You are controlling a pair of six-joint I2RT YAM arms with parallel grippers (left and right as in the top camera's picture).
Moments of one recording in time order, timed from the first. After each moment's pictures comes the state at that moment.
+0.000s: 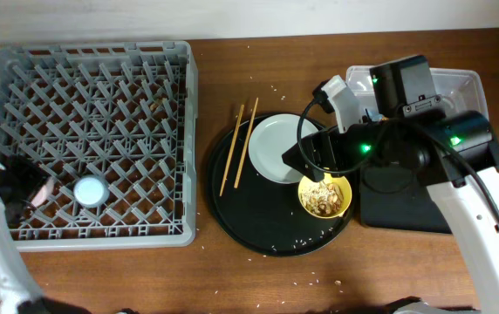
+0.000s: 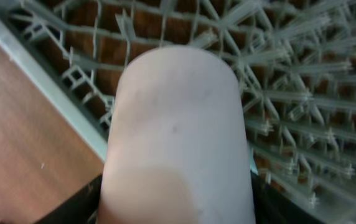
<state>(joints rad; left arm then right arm) 0.62 1.49 1.39 -1.12 0.04 -0.36 0.29 1.41 1.67 -1.26 -0.60 0.00</state>
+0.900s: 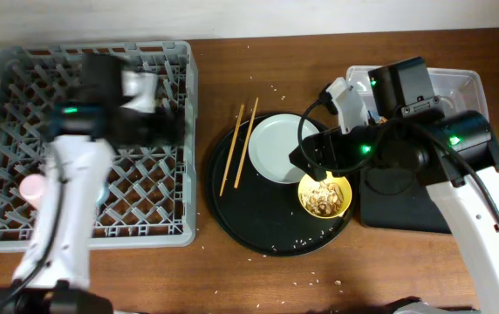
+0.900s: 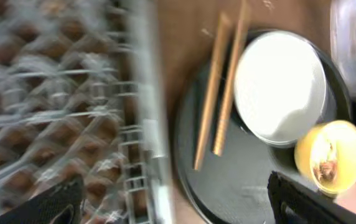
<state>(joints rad) -0.11 1.62 1.55 -1.07 0.25 -0.08 0.30 1.41 1.66 -1.29 -0.48 0.05</state>
